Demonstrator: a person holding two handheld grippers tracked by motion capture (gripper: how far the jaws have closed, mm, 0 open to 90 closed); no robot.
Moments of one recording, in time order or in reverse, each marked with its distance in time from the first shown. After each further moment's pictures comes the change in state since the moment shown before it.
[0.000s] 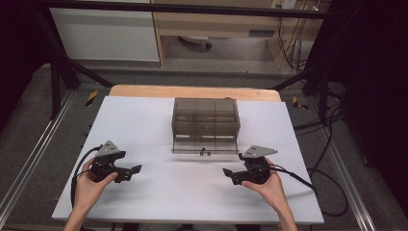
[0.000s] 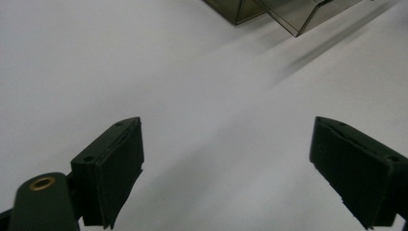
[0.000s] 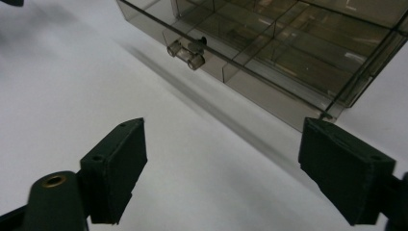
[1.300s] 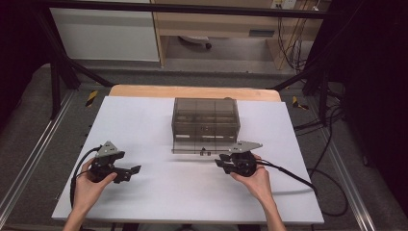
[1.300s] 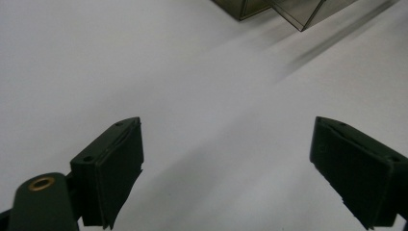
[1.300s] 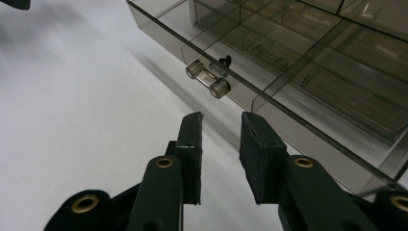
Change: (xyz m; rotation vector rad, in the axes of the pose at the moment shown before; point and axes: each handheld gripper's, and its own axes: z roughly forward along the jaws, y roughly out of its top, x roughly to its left) left arm 0.002 -0.002 0.000 0.012 0.012 0.013; right arm 0.009 0.018 0.031 0.014 0.046 -0.039
